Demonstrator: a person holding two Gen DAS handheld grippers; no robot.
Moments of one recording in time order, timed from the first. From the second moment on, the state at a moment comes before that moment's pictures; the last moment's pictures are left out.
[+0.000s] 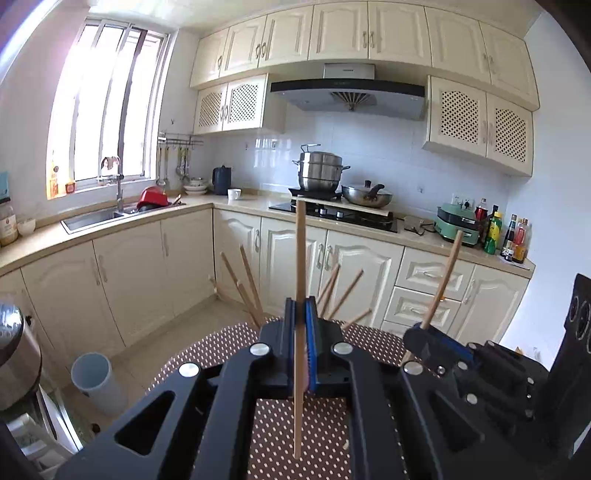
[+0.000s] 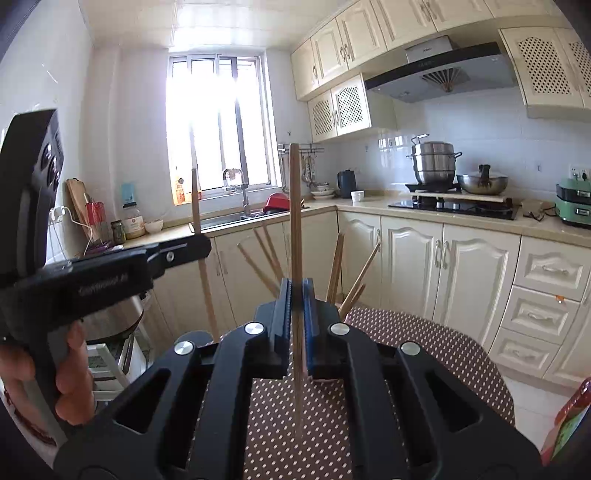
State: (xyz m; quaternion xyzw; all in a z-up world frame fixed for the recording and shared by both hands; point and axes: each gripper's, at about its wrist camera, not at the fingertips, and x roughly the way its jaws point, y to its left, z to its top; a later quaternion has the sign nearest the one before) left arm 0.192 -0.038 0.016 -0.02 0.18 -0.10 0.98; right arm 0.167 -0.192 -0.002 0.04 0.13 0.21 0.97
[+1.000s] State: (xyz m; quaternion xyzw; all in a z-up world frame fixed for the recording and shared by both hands) left arm 0.319 -0.064 0.023 -0.03 0.13 -0.08 0.99; right arm 0.247 -0.186 0.009 0.04 0.11 0.21 0.97
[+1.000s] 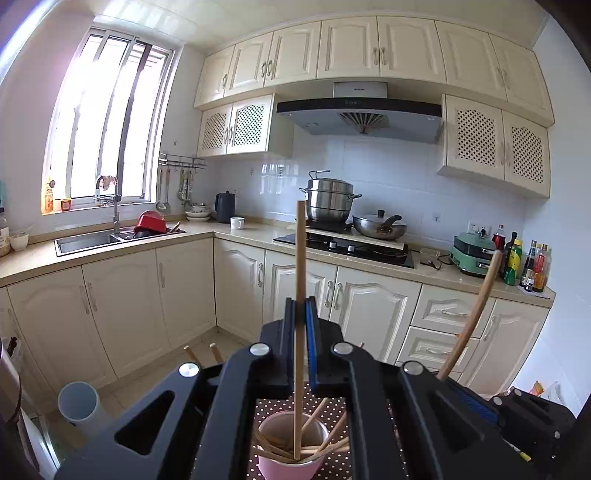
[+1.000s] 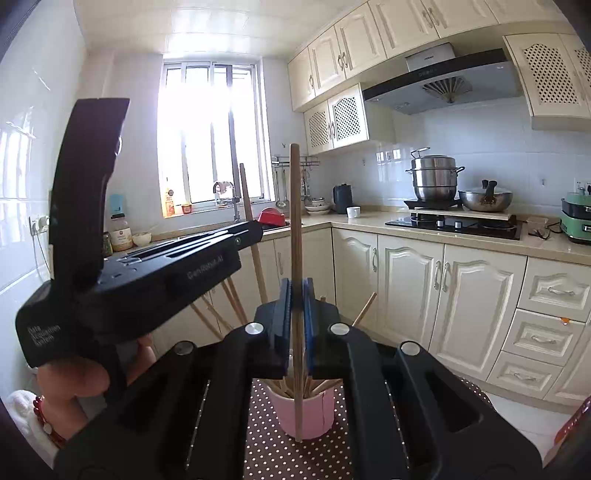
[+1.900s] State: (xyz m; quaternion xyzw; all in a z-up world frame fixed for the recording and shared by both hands) left arm 0.322 -0.043 -0.015 -0.04 0.19 -0.09 0.98; right arm 0.251 -0.178 0.013 0.04 0.12 0.21 0.97
